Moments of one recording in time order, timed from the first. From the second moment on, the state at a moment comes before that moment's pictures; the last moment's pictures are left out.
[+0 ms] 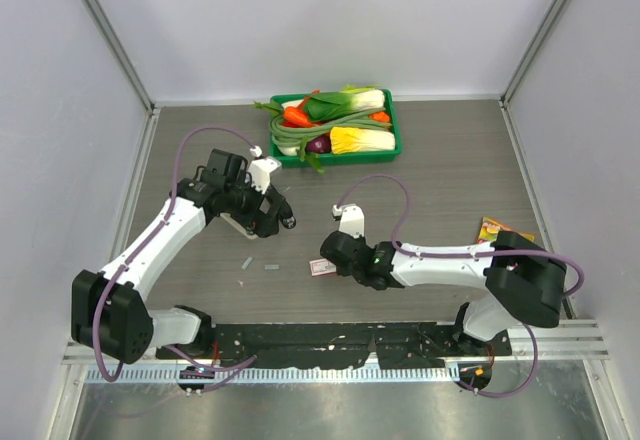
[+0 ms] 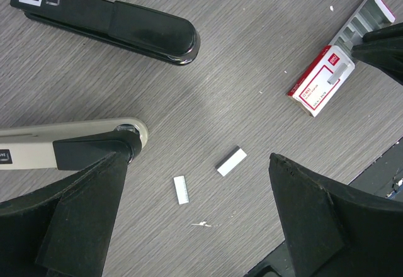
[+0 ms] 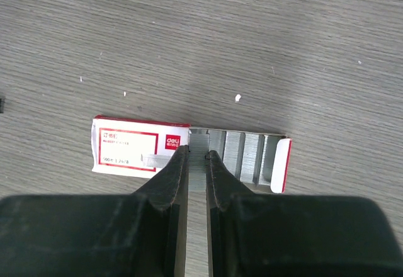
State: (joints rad) left arm -0.35 1.28 1.00 -0.70 0.34 0.21; right arm 1.14 1.49 0.76 -0.21 0.51 0.76
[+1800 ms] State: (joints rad) left arm -0.35 1.28 0.99 -0.69 0.34 0.20; right arm 1.15 1.56 0.76 -0.19 0.56 0.76
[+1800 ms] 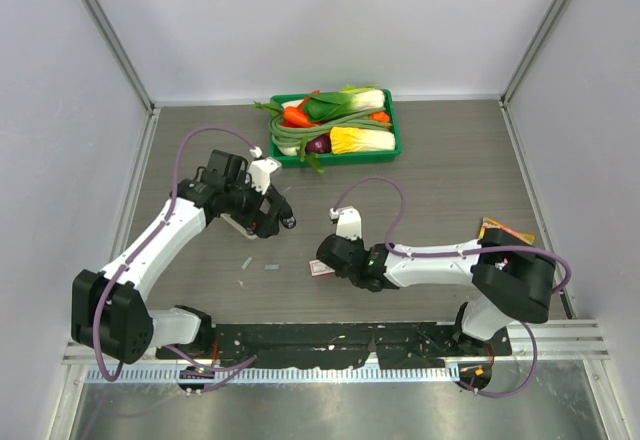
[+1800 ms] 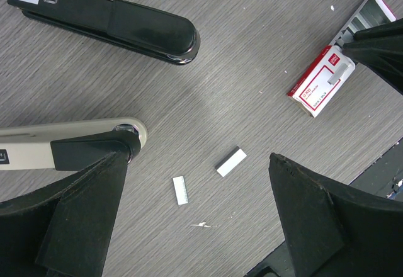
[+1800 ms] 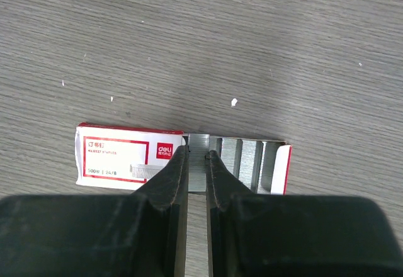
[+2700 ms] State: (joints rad) left arm -0.35 1.28 0.99 -0.69 0.36 0.20; right arm 1.19 1.56 0.76 -0.22 0.62 0.79
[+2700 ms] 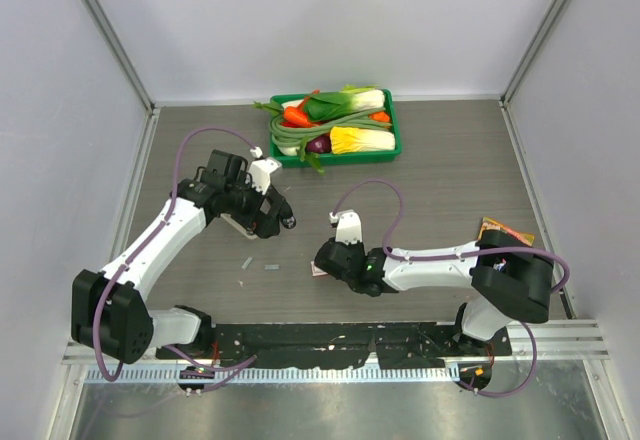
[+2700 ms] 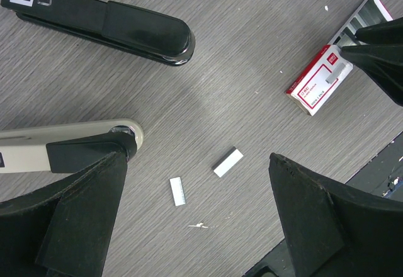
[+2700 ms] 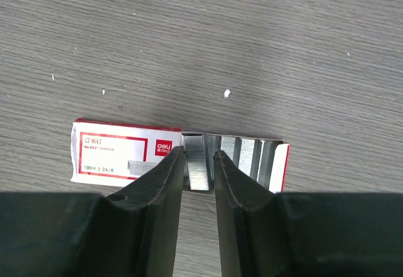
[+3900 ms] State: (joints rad) left arm -0.35 1.28 0.99 -0.69 0.36 0.20; right arm 1.09 1.57 0.82 -0.19 0.63 0.70
